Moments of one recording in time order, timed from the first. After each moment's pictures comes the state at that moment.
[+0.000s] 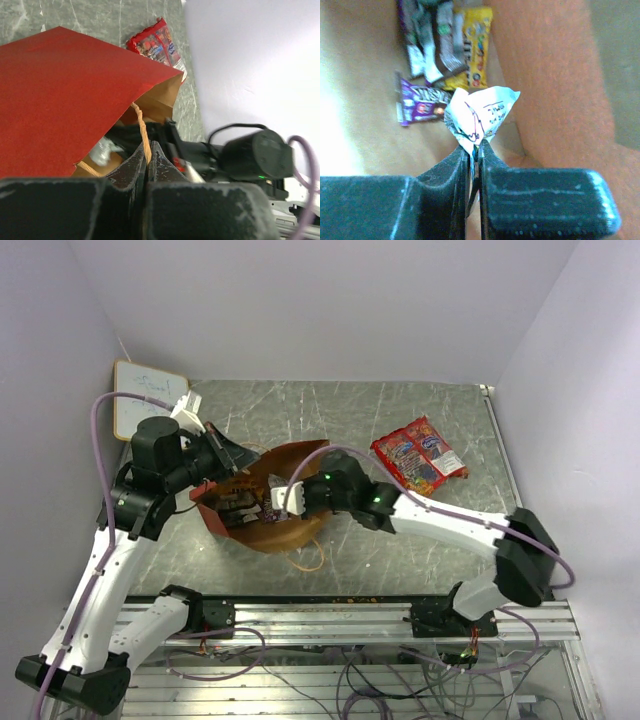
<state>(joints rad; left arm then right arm) -0.30 0.89 1.14 -0.58 0.36 -0.78 0.98 1.55 1.07 0.00 -0.19 -0.98</state>
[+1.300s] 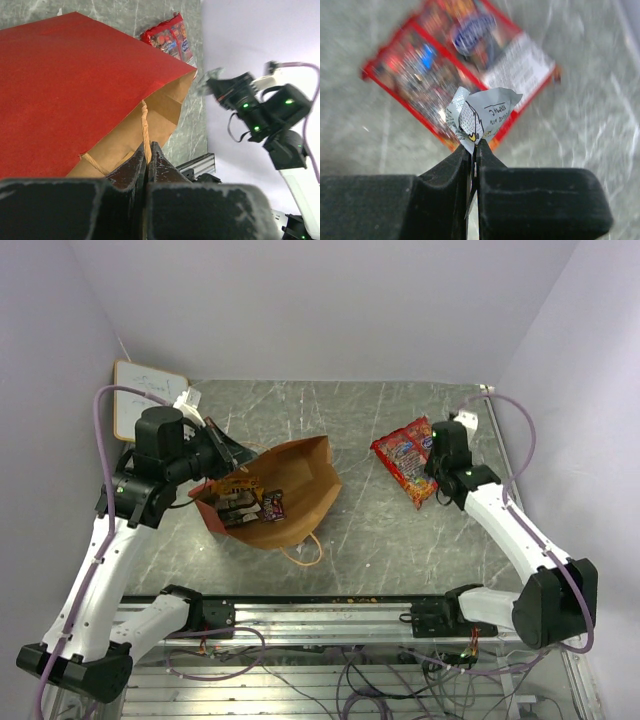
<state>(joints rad) -0.30 0.96 1.23 -0.72 0.32 -0.82 0.30 1.23 0.99 -0.37 0.48 0.33</state>
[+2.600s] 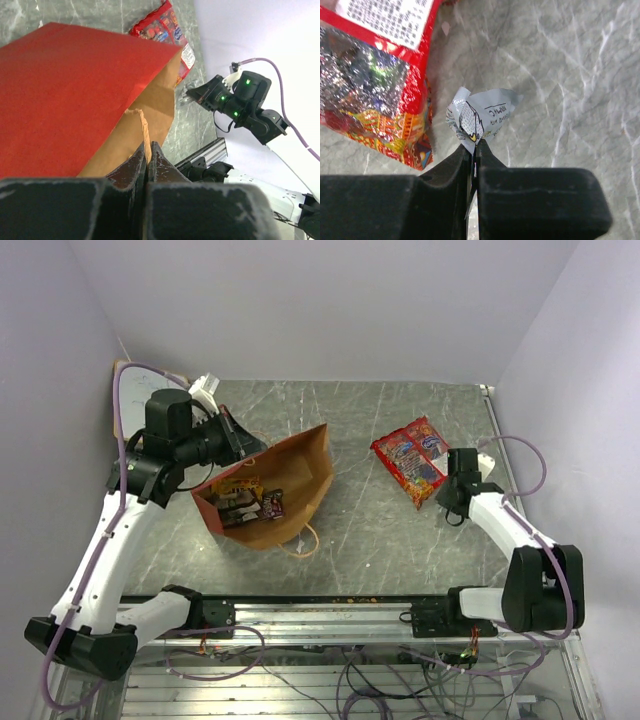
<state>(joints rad) -0.30 1.08 1.31 -0.69 0.42 -0.69 0.05 1.30 0.72 -0.39 0.33 0.56</state>
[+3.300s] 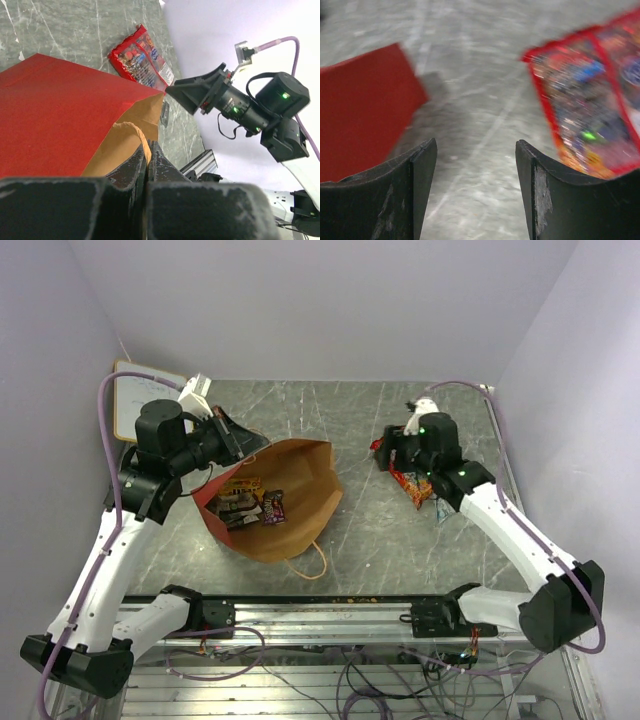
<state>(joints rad) -0.30 0.99 1.20 -0.48 0.44 -0.73 0.35 1.21 0.99 -0.36 0.05 0.29</state>
